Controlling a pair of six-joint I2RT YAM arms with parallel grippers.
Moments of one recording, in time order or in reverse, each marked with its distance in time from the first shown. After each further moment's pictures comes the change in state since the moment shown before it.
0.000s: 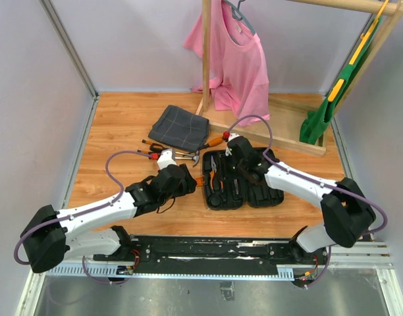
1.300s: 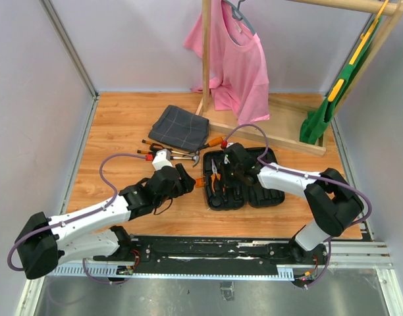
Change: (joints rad) left arm 0.000 -0.073 -0.015 0.000 -0.005 -0.024; right arm -0.004 0.084 -0.062 0.035 -0.018 0.003
